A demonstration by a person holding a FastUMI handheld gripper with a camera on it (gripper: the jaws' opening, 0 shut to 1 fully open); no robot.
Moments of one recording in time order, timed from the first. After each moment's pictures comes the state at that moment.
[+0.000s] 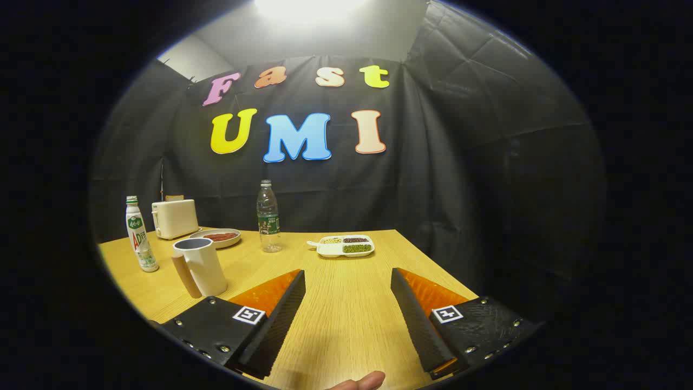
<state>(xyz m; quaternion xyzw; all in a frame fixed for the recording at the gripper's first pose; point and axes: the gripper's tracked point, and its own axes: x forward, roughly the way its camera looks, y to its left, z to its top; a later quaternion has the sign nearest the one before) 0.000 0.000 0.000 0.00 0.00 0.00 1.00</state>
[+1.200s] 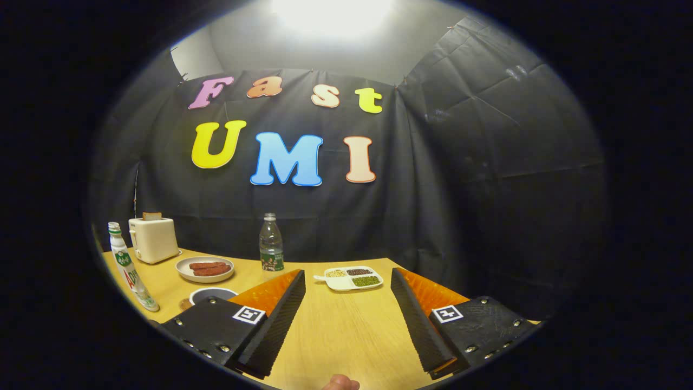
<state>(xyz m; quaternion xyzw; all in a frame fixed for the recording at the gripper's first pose) -0.006 0.114 0.076 -0.02 -0.07 -0.11 0.99</state>
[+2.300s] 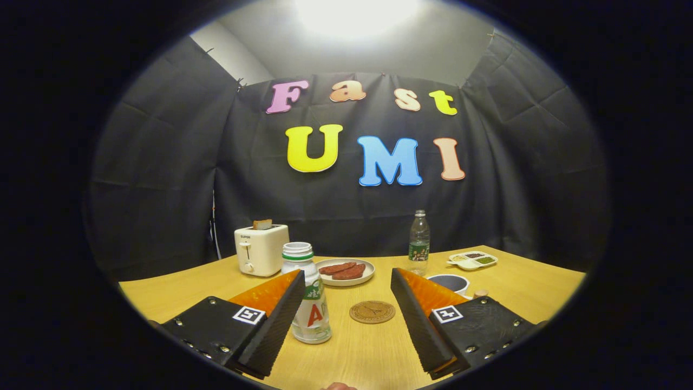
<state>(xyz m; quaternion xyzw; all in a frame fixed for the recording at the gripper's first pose) -0.049 0.427 0.040 -0.02 -0.05 0.07 1.00</state>
